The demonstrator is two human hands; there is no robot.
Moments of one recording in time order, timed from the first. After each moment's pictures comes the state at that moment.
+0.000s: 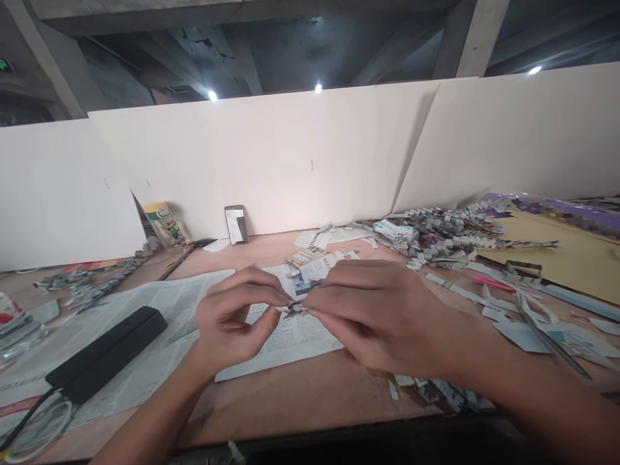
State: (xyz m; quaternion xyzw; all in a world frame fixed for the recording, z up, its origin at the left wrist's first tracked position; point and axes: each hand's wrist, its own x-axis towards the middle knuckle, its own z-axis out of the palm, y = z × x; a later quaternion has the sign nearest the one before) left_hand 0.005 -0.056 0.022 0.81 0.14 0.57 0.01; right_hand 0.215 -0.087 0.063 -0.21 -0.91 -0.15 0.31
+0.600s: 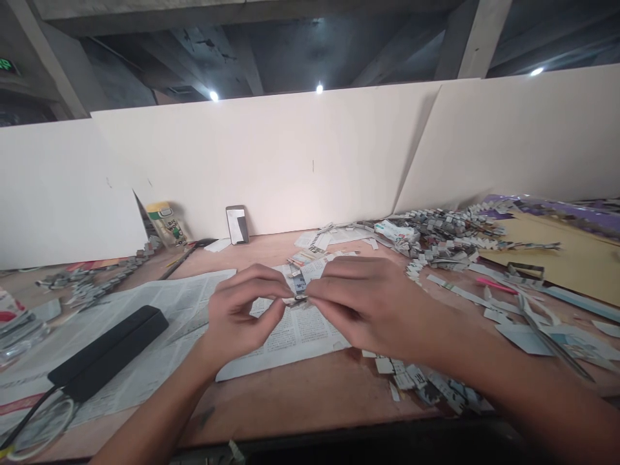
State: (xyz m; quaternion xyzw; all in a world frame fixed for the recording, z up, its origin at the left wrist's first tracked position) left_hand 0.006 -0.048 0.017 0.82 0.15 0.56 0.04; right_hand 0.213 -0.075 0.059 -0.25 -0.91 -0.11 0.30
